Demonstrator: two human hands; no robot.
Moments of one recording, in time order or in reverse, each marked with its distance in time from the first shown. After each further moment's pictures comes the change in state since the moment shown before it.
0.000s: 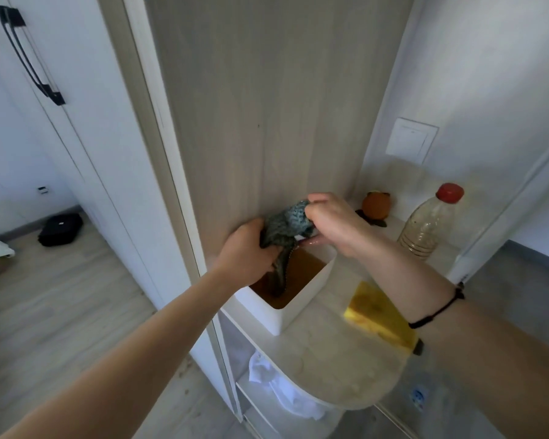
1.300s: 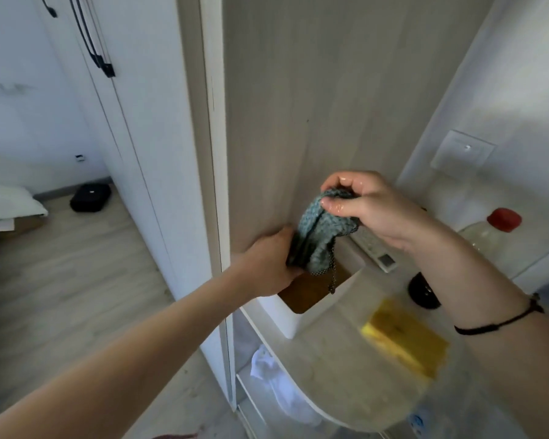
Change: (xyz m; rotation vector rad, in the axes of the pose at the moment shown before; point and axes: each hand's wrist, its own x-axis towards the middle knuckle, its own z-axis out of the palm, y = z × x) left_hand -0.011 -0.005 -0.005 0.303 -0.127 0.069; right_hand 0.001 -0.030 -0.022 -0.173 -0.281 -0.457
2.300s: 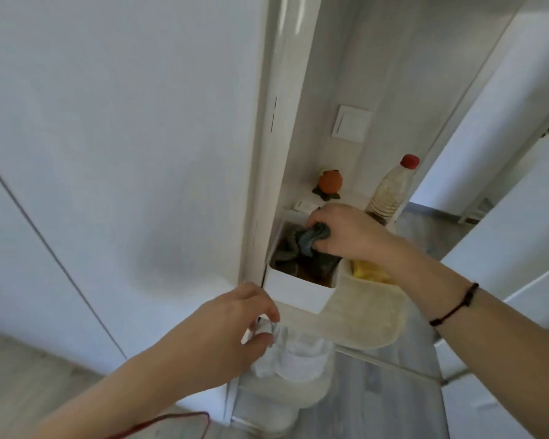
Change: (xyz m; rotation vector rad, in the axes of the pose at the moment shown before) left_hand -0.065 -0.130 -0.079 -0.048 -0.395 0.663; right_hand -0.030 -0.011 0.092 -0.959 0.162 0.620
